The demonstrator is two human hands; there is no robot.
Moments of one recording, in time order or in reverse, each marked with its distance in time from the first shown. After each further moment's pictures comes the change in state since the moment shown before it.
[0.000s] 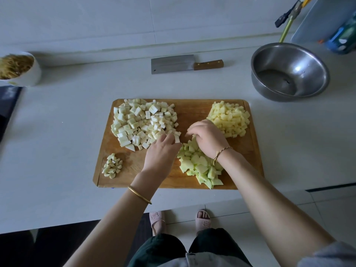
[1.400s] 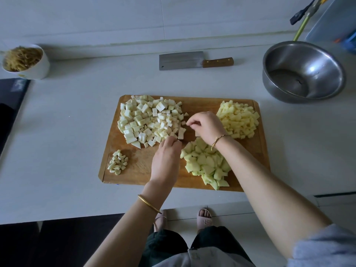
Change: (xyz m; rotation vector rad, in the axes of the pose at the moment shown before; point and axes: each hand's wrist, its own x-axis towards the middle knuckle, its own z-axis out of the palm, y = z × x) left_hand -0.014 0.009 0.011 -0.232 0.118 -0.227; right_hand 0.038 -0.006 0.006 0.074 0.013 0.044
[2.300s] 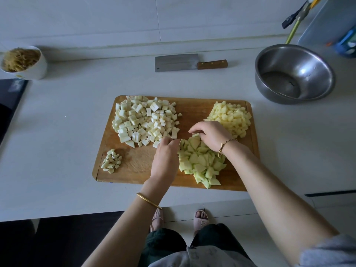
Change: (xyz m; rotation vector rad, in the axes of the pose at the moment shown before) left_hand 0.003 0.021 0.005 -0.156 -0.072 -0.149; right_hand -0.025 0.024 -0.018 -0.052 -0.177 0.013
